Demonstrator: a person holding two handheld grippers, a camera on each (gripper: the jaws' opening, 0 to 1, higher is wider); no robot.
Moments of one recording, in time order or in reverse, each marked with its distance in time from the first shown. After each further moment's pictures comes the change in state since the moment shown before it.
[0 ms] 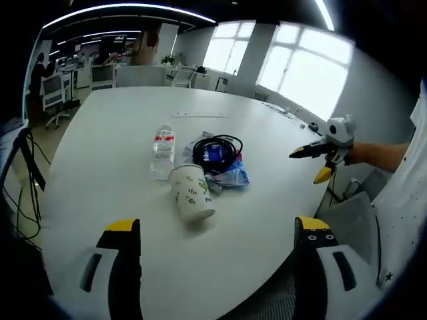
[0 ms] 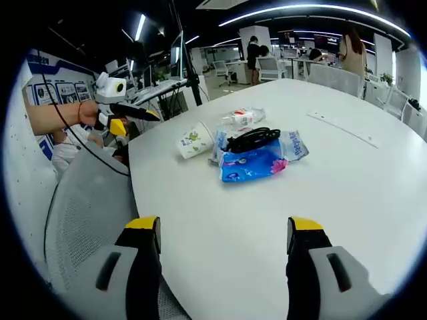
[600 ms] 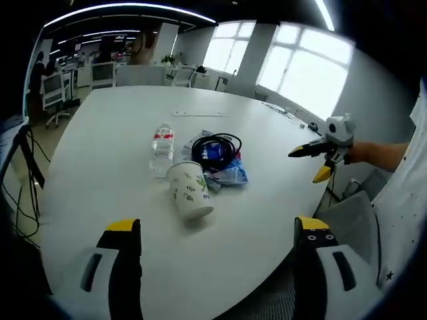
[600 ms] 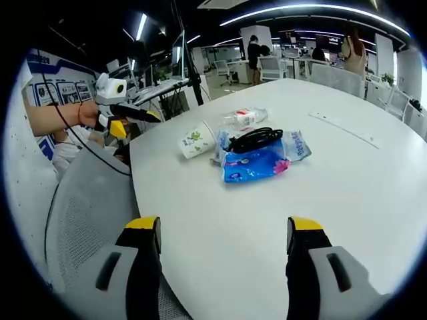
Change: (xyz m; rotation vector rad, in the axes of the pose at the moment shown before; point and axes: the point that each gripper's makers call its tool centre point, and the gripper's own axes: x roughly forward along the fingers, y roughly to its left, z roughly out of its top) left arm -0.001 -0.003 -0.005 -0.004 0.002 0.000; right arm 0.001 0.003 0.000 -0.003 0.005 0.007
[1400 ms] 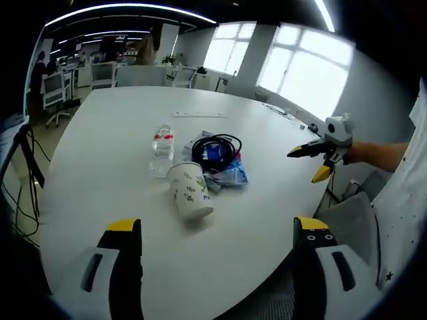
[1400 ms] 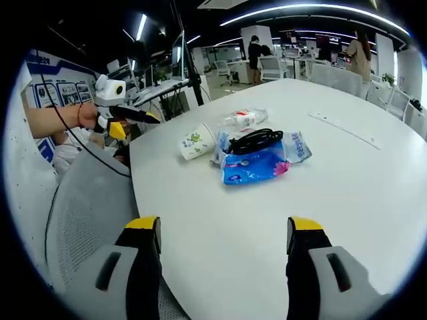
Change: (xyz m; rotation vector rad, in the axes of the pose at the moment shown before) left arm 0.001 0.000 0.001 -0.004 -0.006 -0.001; right arm 0.002 -0.003 0.002 0.000 -0.001 0.002
